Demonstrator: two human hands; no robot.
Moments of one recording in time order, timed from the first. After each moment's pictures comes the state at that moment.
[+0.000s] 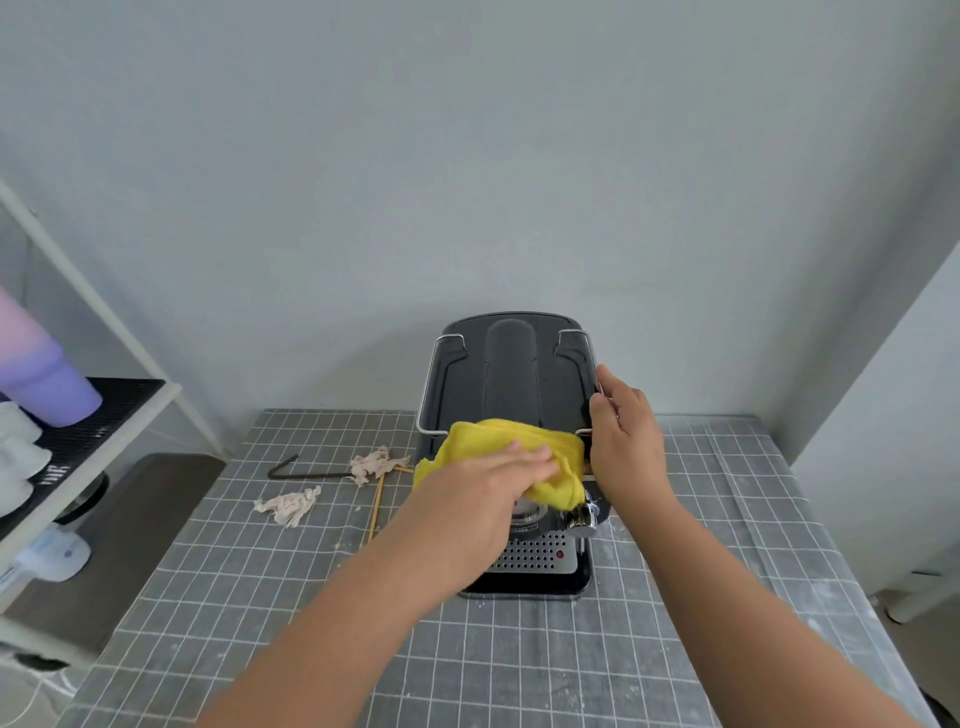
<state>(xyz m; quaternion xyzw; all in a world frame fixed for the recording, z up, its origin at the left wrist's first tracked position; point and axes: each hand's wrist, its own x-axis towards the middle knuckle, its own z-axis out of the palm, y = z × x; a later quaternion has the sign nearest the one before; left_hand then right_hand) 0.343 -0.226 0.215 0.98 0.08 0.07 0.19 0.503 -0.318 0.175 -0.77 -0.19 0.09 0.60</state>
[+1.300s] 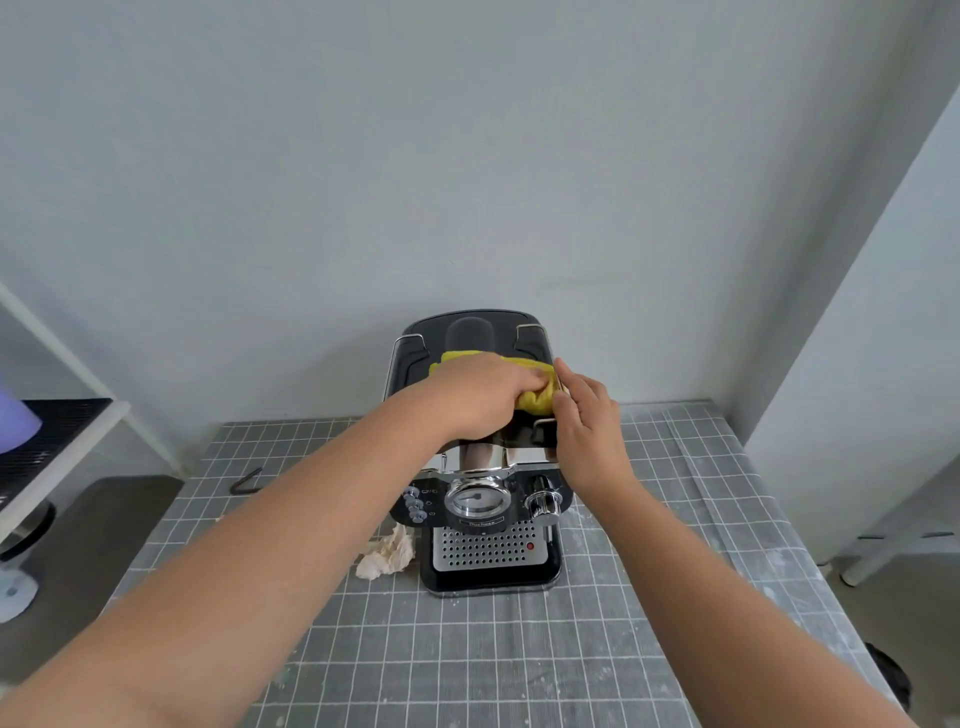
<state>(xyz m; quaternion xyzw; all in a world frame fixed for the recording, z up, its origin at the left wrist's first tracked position) 0.469 -0.180 0.224 1.00 0.03 -0.05 0.04 0.510 -0.325 0.162 -0.79 -0.23 0.06 0.57</state>
